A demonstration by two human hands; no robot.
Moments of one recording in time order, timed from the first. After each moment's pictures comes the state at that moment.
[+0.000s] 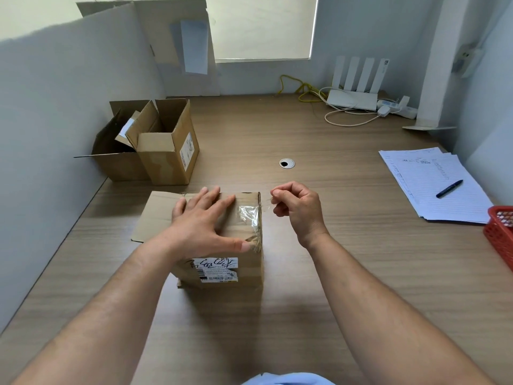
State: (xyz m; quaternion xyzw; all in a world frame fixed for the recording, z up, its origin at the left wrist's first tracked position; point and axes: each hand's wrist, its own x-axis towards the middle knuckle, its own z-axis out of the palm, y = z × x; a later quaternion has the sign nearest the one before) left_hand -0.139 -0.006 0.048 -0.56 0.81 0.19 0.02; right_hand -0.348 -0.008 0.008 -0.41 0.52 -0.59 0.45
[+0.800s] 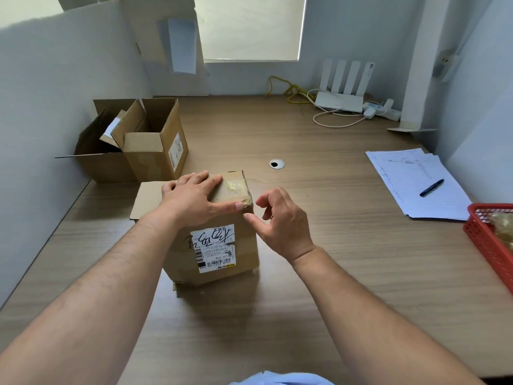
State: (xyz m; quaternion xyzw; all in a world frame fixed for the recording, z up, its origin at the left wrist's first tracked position) left_hand -0.148 -0.062 0.039 -0.60 0.79 0.10 0.01; right_hand -0.331 0.017 0.002 -0.69 0.56 -0.45 0.01
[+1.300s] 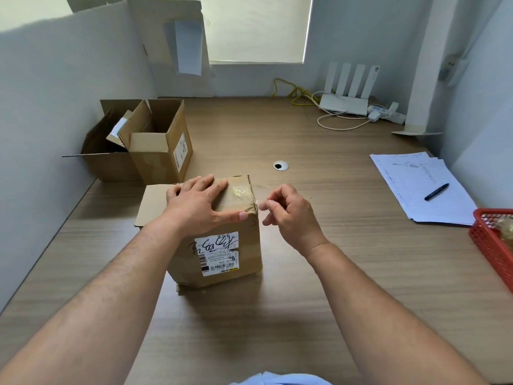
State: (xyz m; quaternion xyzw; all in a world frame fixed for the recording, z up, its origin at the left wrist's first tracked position) left_hand -0.142 -0.049 0.036 -0.59 0.80 0.09 0.00; right_hand -0.342 0.007 0.013 -0.59 0.59 -0.47 0.30
